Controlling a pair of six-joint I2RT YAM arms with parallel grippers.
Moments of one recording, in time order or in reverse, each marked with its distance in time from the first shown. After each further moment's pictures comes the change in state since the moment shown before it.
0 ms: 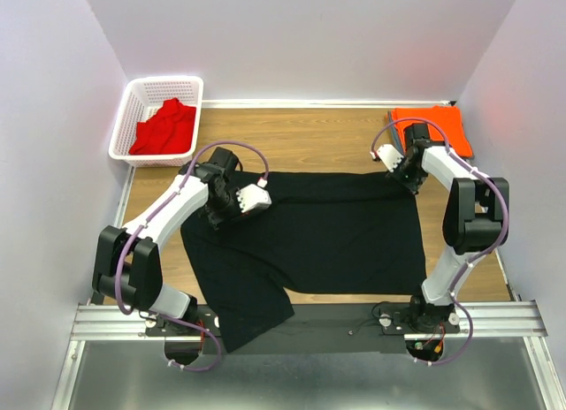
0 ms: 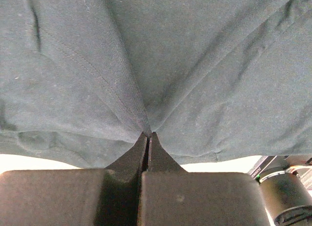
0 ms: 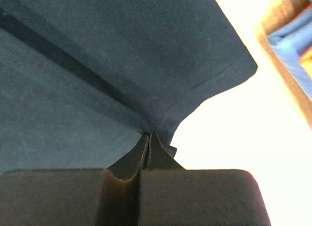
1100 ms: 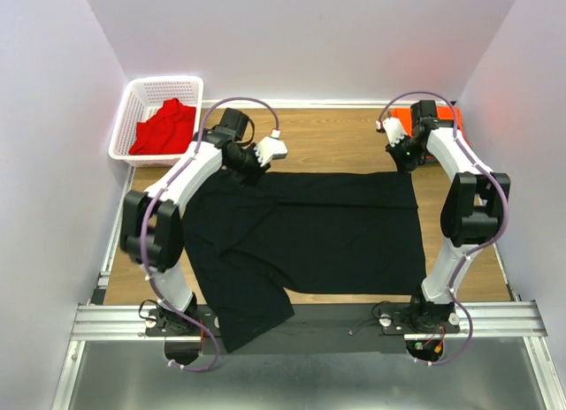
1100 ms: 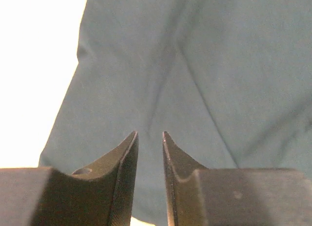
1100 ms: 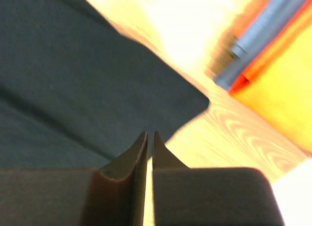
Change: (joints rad) left arm 0.025 0.211 0.336 0.144 0.176 -0.045; right arm -0.021 0.033 0.245 -0.111 -0.172 0.143
